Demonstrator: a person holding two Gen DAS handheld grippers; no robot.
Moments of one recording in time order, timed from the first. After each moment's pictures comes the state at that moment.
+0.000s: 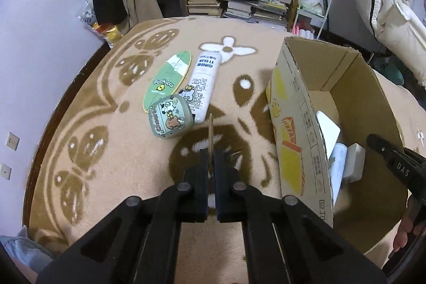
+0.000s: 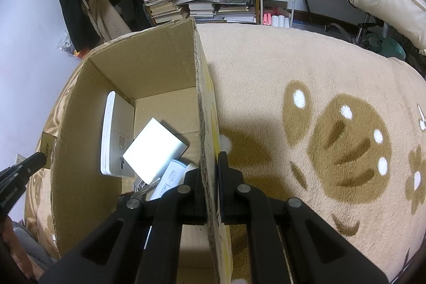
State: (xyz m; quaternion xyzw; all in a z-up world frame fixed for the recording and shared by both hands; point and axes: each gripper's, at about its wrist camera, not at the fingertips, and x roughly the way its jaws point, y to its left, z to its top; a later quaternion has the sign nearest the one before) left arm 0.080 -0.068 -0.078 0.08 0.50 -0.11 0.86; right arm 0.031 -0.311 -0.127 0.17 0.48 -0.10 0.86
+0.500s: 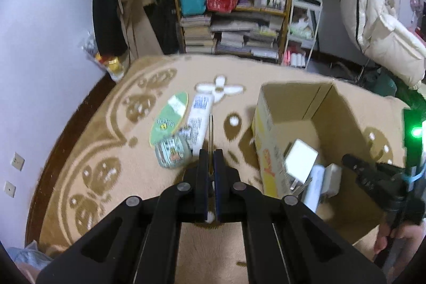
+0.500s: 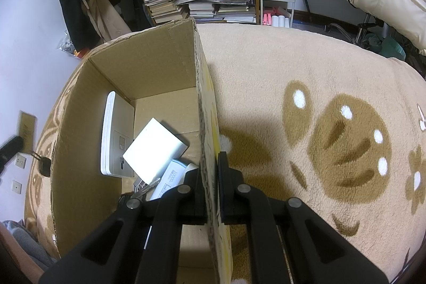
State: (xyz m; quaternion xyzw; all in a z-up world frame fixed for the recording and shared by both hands) left arm 0.062 -0.076 -0.015 0.09 0.42 -0.13 0.89; right arm 0.031 -0.310 -0.126 0.17 0.48 -0.10 0.86
